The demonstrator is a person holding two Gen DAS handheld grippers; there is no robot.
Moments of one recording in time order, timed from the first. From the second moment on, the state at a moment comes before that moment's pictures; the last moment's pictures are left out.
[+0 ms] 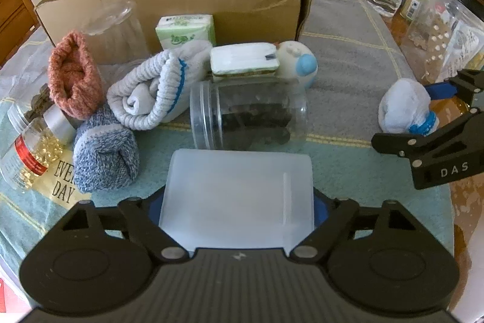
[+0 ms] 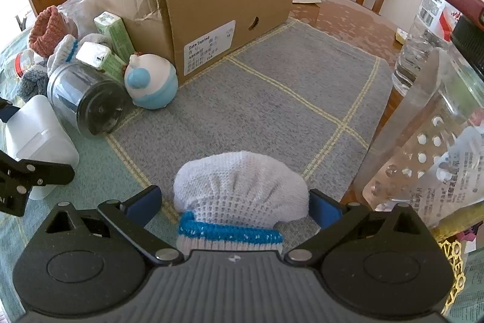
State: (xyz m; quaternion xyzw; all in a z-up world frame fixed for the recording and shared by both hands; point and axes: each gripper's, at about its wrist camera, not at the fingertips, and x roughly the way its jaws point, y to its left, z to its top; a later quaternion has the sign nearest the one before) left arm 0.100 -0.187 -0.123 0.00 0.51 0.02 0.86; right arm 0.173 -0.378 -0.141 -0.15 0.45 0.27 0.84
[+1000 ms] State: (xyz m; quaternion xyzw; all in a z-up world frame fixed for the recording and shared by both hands) left arm 0.085 -0.180 -0.051 0.03 0.53 -0.06 0.85; right arm 0.147 -0.386 -0.091 -0.13 0.47 0.25 0.84
